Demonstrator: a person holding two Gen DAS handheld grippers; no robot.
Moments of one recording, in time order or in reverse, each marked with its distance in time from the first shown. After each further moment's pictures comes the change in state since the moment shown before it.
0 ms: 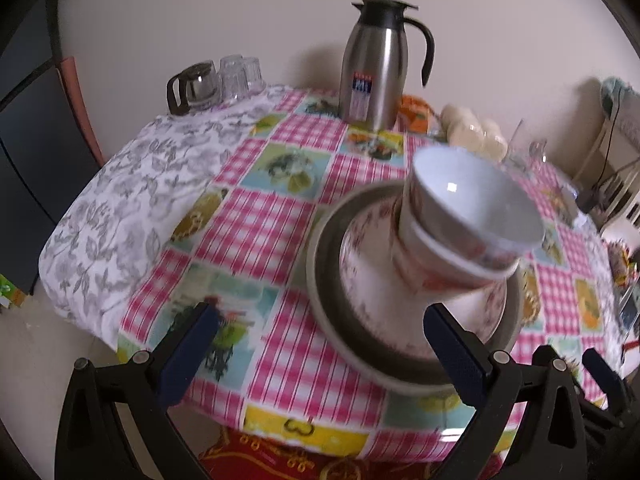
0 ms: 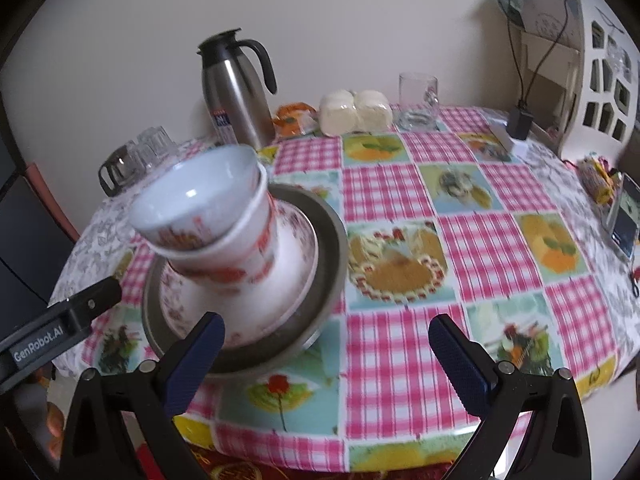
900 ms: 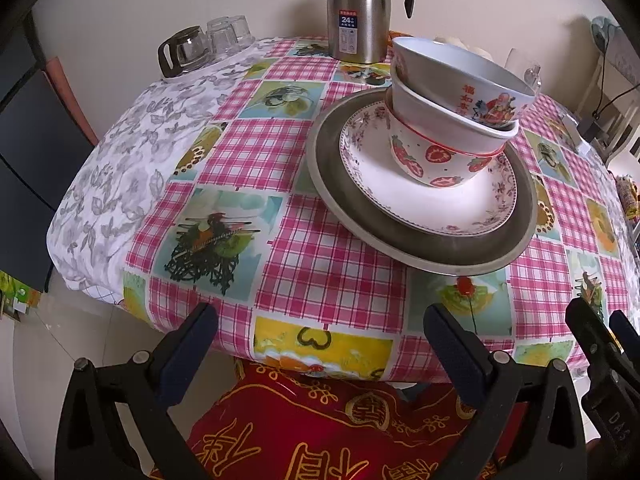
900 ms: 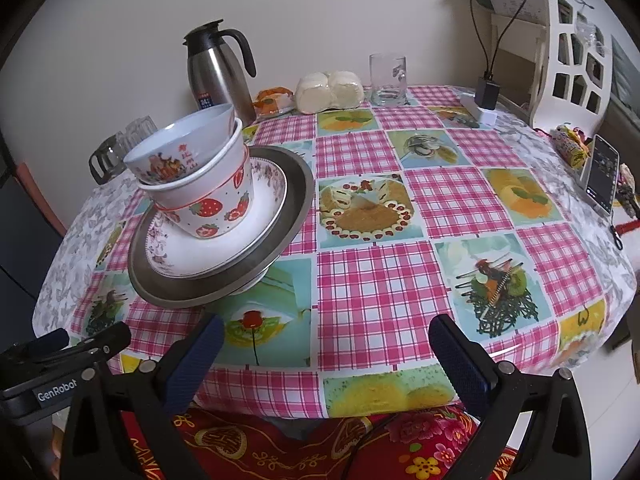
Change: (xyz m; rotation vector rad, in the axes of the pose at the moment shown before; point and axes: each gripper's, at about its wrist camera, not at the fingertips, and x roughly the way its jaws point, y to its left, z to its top) left arm -0.001 -0.004 -0.059 0.092 0.141 0.039; right arm -0.024 -0.015 -0.052 0.042 0.014 -0.044
